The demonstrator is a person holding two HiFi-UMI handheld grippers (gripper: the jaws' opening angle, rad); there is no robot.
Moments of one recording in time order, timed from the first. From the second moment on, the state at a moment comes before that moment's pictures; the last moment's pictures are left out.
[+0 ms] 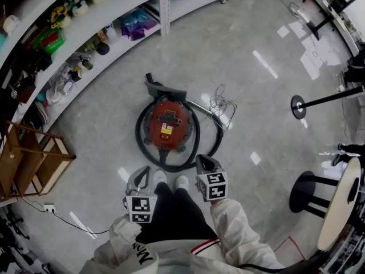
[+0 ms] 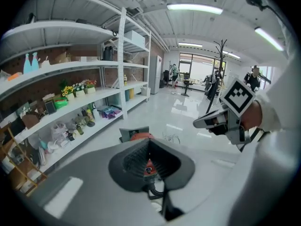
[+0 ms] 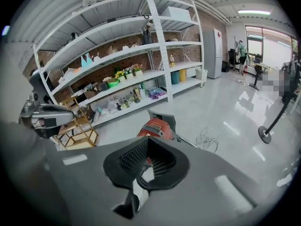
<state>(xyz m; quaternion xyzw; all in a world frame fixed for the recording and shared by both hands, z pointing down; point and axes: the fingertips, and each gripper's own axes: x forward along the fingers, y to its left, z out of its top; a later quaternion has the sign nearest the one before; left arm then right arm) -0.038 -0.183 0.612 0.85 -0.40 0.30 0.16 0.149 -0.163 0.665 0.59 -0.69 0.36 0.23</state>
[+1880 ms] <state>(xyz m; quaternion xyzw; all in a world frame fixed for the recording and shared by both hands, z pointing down) -0.013 -0.181 0.446 0.86 -0.45 0.21 0.07 0.185 -0.137 0.454 0.60 -0.75 0.25 0.08</state>
